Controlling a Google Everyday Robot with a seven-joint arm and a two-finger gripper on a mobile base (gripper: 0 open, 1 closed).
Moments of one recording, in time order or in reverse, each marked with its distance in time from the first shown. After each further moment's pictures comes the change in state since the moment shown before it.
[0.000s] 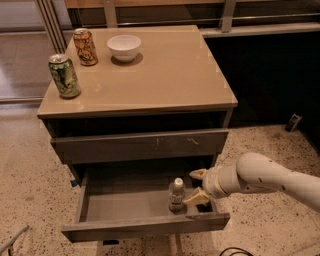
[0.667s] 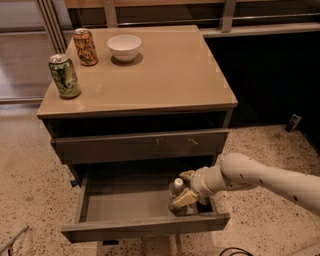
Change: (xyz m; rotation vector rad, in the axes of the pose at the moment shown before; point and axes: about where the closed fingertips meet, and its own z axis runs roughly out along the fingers) arm 0.001 -0.005 0.058 -0.071 -0.022 0.025
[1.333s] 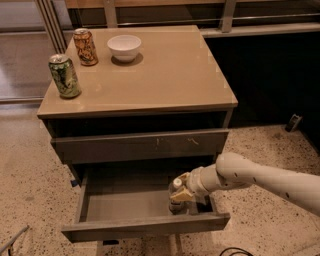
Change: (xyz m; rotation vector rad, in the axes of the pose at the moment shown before) arm -0.004 0.000 0.020 -0.029 -0.008 -0.006
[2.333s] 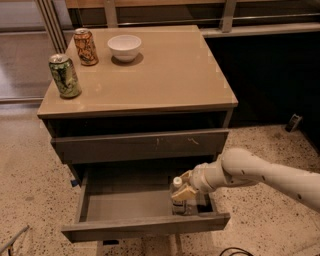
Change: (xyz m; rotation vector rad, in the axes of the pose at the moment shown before) arm -0.017 0.004 -0.028 0.016 -0.015 -0.004
